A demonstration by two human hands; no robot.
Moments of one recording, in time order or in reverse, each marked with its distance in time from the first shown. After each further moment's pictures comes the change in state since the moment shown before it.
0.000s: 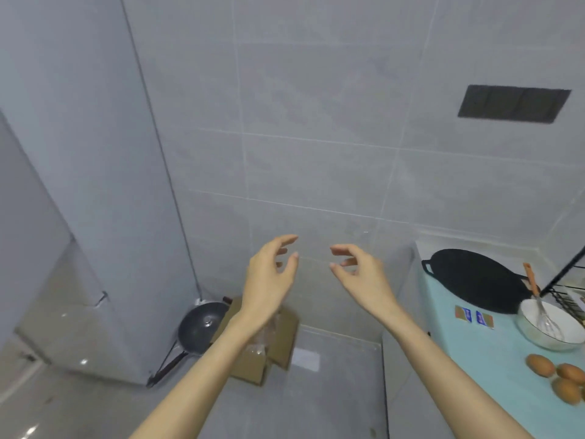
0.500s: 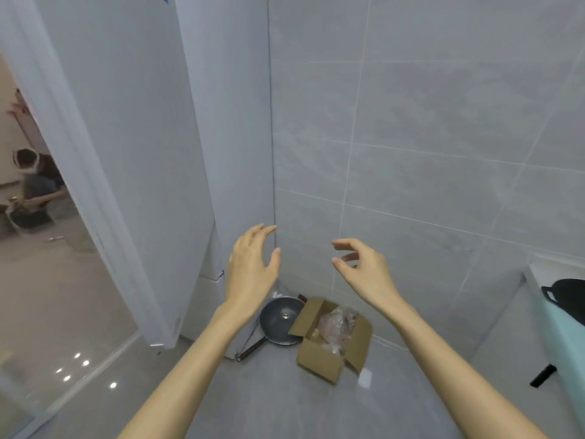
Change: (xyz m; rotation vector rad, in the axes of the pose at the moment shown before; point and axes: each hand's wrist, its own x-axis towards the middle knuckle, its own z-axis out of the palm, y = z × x) left_hand -0.068 -0.066 -0.286 0.477 0.241 -0.038; right_hand -0.055 -0.198 0.169 0.117 -0.176 -0.184
